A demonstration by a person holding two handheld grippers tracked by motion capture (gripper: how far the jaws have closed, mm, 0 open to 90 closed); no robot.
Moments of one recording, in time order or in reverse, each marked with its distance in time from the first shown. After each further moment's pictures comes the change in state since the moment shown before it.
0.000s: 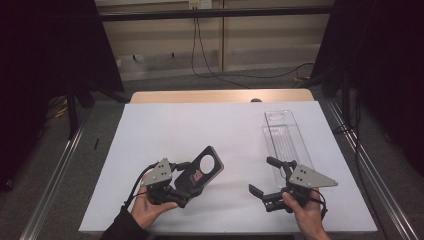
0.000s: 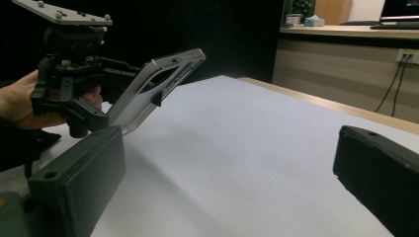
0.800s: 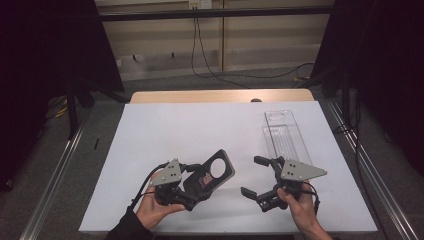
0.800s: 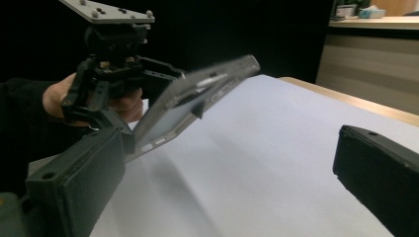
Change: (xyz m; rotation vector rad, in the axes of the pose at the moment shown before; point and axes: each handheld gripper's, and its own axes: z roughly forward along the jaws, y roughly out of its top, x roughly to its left) left arm -0.011 0.012 0.016 0.010 -0.080 0.035; right arm 0.000 0.012 0.020 0.026 0.175 0.003
